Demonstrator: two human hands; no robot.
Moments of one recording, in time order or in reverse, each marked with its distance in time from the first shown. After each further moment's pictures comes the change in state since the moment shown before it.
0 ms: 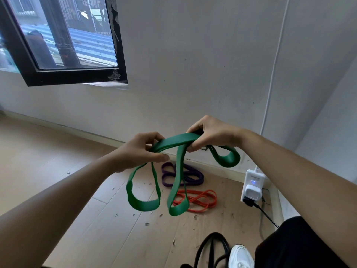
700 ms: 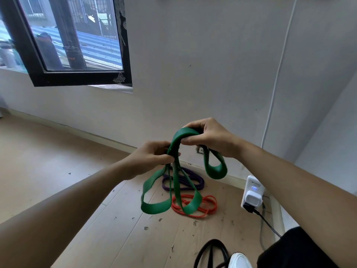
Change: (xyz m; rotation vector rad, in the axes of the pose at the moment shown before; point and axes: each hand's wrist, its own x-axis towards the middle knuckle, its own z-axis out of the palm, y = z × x) left_hand 0.000 0.000 0.018 -0.226 -0.032 0.017; right_hand 0.006 -0.005 0.015 0.210 0.196 -0.139
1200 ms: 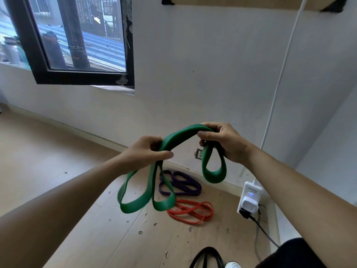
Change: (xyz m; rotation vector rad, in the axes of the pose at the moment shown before) left_hand 0.008 0.007 -0.013 0.164 0.198 0.022; right_hand -0.003 0.018 -0.025 0.348 0.069 0.091
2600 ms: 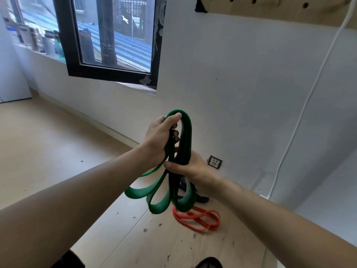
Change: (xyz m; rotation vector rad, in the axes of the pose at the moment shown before) left_hand 0.007 0.033 0.001 -0.829 0.427 -0.087; right_hand 0.007 0.038 0.128 0.134 -0.127 0.025
